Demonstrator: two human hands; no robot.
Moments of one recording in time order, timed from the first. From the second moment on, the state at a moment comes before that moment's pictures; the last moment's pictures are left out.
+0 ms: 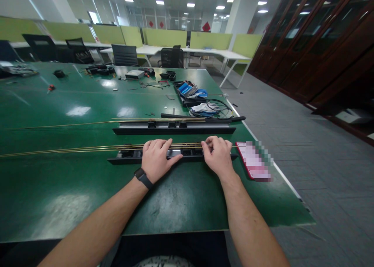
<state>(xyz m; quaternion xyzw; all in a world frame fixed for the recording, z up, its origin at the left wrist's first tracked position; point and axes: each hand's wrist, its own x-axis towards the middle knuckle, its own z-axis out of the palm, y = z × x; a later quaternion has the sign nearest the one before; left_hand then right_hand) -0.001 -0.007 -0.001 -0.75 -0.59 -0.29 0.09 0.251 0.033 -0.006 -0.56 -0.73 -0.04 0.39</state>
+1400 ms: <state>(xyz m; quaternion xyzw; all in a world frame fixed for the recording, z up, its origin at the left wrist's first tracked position) -0.001 -0.006 0.000 -0.75 -0.58 -0.29 0.09 0.250 0.034 -0.007 -0.55 -0.74 -0.03 0.40</state>
